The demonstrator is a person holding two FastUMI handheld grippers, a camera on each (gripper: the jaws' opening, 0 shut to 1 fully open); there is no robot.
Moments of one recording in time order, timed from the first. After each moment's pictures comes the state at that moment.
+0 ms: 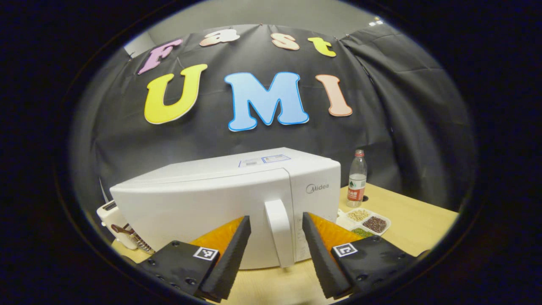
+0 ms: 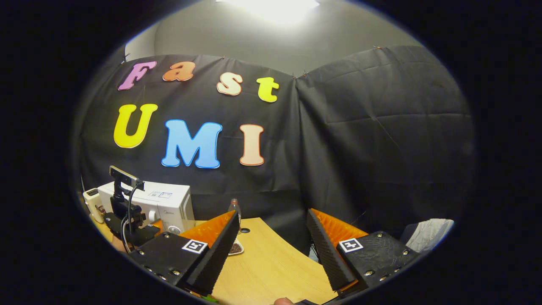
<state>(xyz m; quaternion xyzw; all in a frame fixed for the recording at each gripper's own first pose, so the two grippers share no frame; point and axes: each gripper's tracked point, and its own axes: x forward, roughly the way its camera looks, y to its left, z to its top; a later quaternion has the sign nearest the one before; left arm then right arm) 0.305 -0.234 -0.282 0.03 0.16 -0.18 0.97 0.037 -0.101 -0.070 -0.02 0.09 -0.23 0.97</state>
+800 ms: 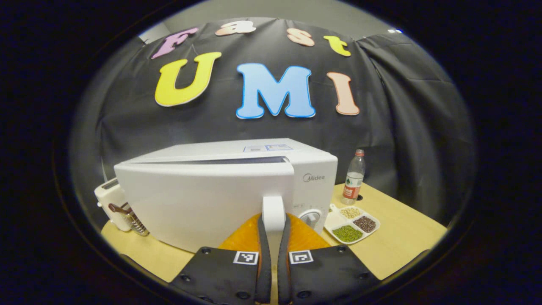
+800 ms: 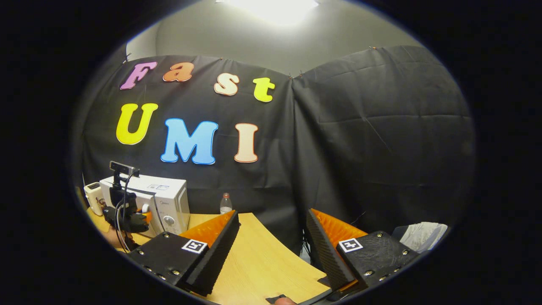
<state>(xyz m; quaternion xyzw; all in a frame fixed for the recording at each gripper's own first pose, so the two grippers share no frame) 0.256 -0.218 -0.272 0.01 0.19 -0.16 0.97 -0.015 -0.124 -0.060 -0.01 0.09 -0.21 0.97</state>
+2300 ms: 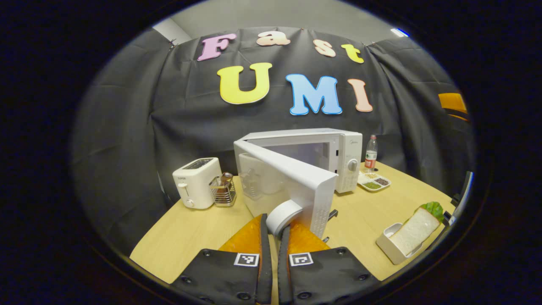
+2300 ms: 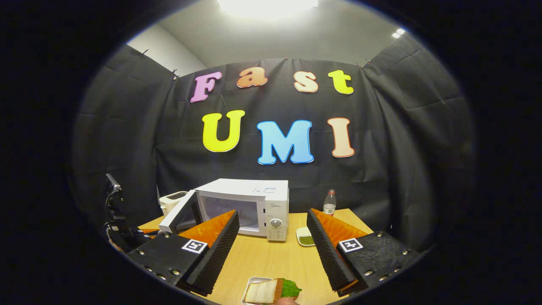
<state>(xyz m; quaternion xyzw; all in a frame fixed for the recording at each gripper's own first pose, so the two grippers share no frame) 0.064 0.053 -0.253 0.02 0.22 -0.10 0.97 0.026 0.102 -0.066 0.05 0.10 0.07 0.99</state>
